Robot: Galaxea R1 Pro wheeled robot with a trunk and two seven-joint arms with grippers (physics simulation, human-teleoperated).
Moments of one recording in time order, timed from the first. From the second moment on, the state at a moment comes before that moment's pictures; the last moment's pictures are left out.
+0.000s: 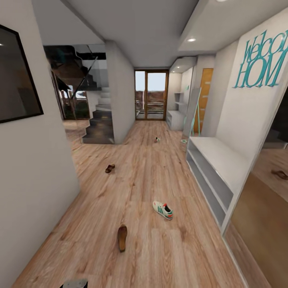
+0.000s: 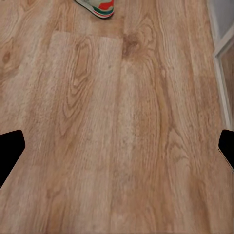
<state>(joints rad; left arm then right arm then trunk) -0.23 0.08 0.08 -0.33 0.01 -0.36 0.00 -0.02 -0.09 0.00 -0.65 0.00 -0.22 0.00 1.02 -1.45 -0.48</state>
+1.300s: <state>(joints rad) -0.23 0.08 0.10 -0.33 0.01 -0.36 0.00 -0.02 -0.10 -0.01 -0.65 0.00 -0.22 0.00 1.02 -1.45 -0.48</state>
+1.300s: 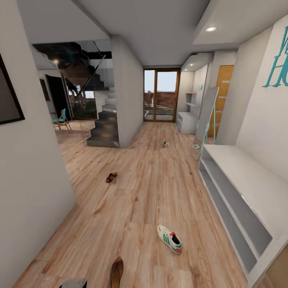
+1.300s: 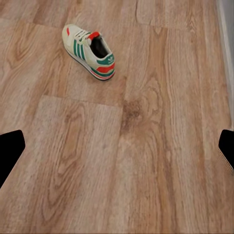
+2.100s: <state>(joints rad) -0.23 0.08 0.10 -0.33 0.01 -0.36 0.00 -0.02 -0.09 -0.01 -0.65 0.00 -0.22 0.00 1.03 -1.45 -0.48</state>
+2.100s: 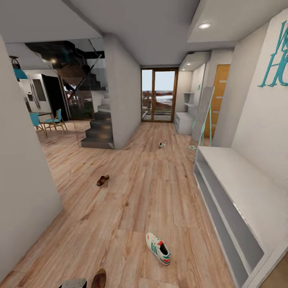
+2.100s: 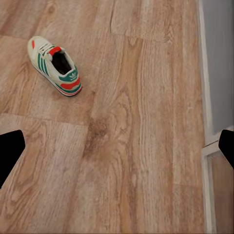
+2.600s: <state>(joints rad) -0.23 0.08 0.10 -0.33 0.01 -0.36 0.00 -0.02 -0.09 -0.01 -0.65 0.00 -0.22 0.00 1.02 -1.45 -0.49</state>
